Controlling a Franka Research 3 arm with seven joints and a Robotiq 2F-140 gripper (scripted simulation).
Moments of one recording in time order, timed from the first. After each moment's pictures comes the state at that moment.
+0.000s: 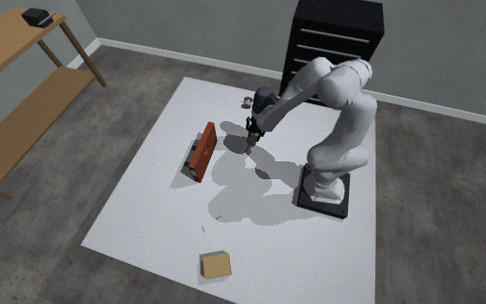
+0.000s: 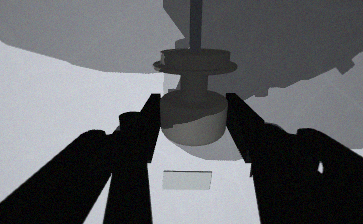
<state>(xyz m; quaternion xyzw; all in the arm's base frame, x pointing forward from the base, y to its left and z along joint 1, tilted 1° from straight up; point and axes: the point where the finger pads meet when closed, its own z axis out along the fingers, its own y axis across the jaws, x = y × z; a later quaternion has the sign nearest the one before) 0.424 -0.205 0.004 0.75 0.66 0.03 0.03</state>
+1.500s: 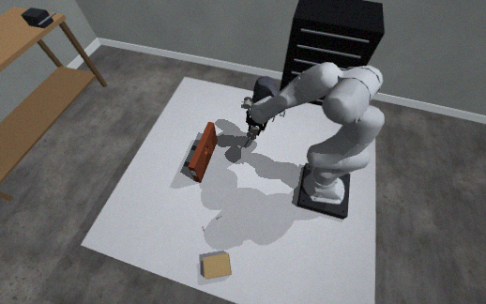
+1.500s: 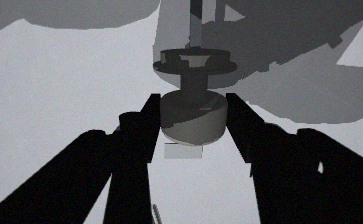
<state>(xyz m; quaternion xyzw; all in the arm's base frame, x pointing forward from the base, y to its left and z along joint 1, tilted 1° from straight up) 0.424 -0.208 0.068 0.76 0.65 0.03 0.03</state>
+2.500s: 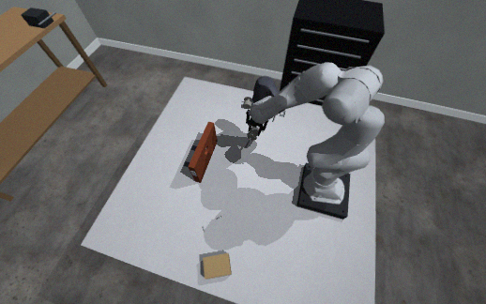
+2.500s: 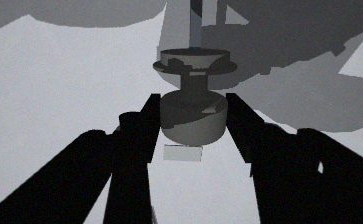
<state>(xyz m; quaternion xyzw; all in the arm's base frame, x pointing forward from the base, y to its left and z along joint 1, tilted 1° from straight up) 0.422 -0.205 0.068 0.74 0.67 0.03 0.03</state>
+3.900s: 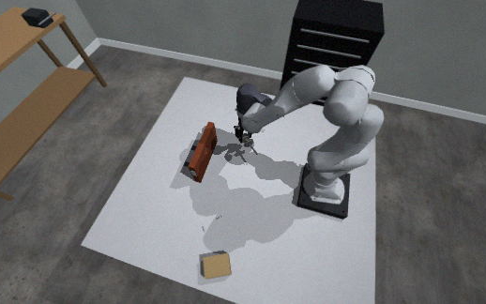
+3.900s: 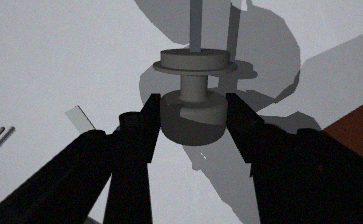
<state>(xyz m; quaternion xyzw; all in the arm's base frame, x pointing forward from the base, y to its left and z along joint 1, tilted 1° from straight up) 0.460 -0.133 0.078 0.33 0.94 -0.01 0.02</state>
